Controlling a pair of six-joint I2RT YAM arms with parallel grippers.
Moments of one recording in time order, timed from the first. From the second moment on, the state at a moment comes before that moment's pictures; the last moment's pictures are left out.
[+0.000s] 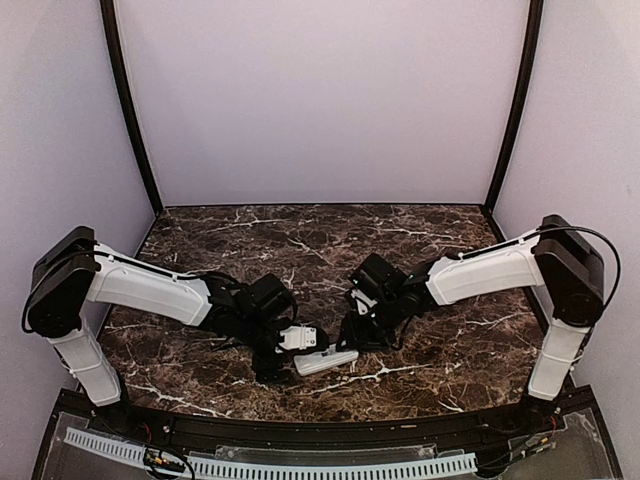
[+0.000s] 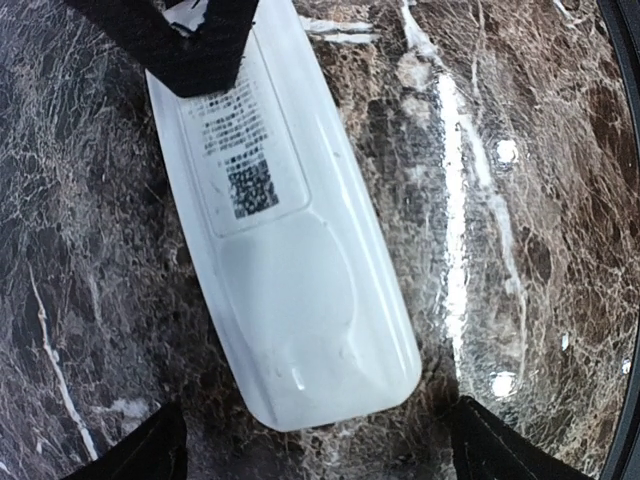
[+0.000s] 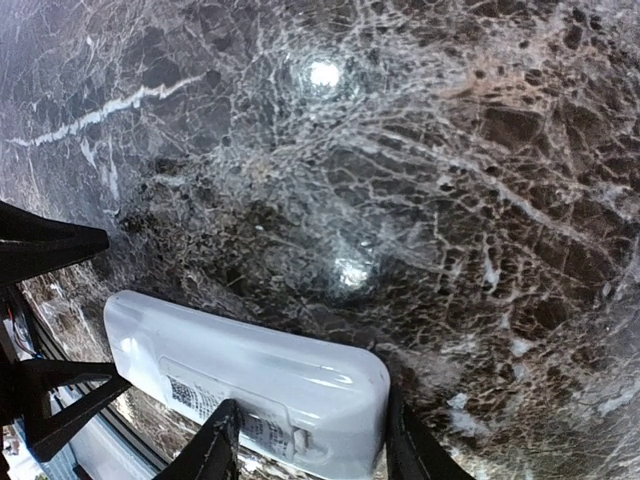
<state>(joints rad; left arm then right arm) -1.00 1.71 0.92 -0.36 0.16 0.51 0.95 1.80 1.05 -0.37 -0.27 0.77</state>
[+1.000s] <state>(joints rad) -0.99 1.79 1.01 -0.40 0.19 0.46 0.98 1.68 1.04 -0.39 -0.21 0.82</state>
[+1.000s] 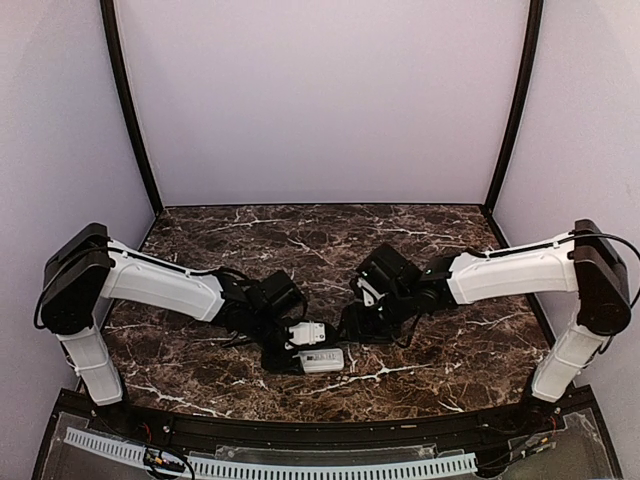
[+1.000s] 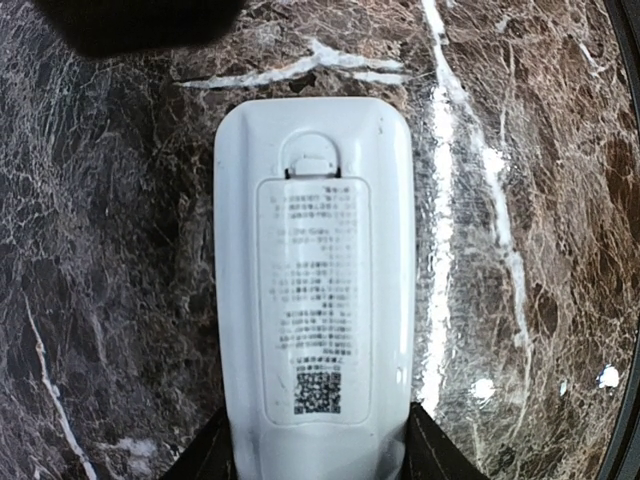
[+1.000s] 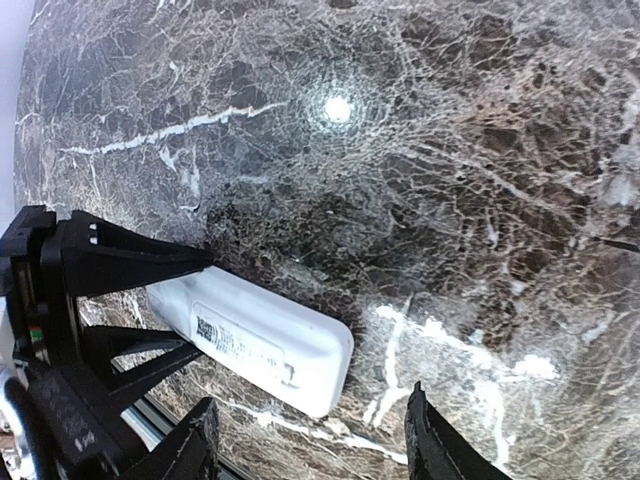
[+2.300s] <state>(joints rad) -1.08 1.38 0.96 0.07 -0.31 0.54 0.90 1.41 1.17 -0.15 -0.31 0.51</state>
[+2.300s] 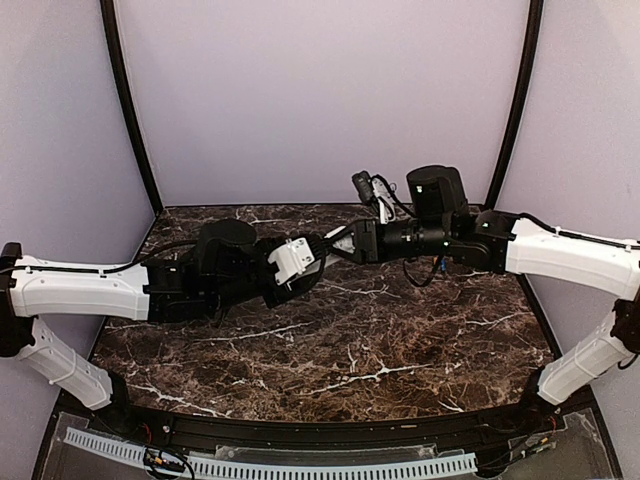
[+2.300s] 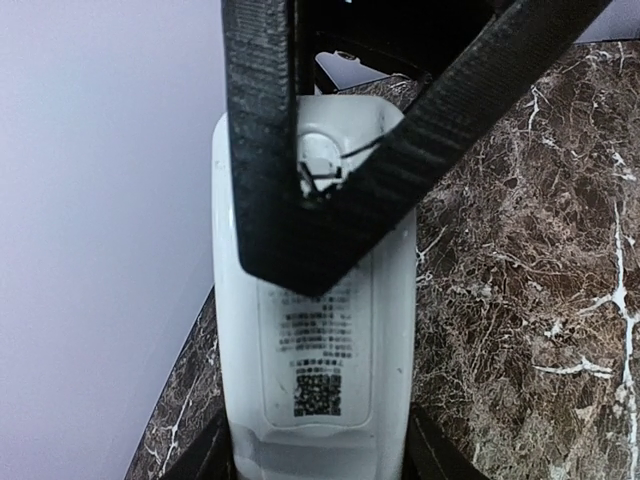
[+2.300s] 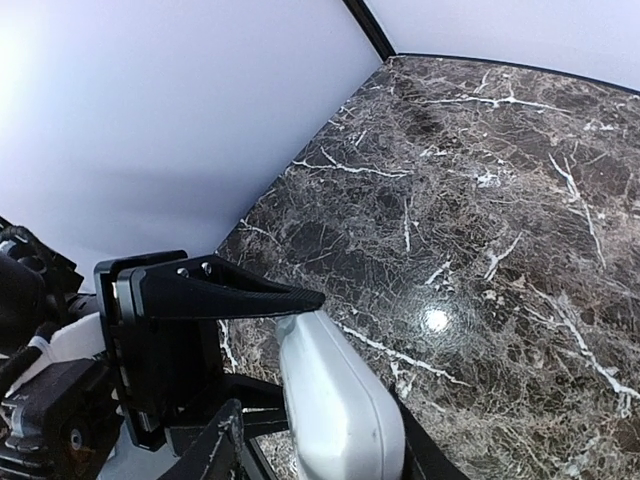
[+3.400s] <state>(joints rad) -1.07 1.24 1.23 -0.39 0.29 0.27 0.93 1.35 1.52 -0.72 -0.61 -0.11</state>
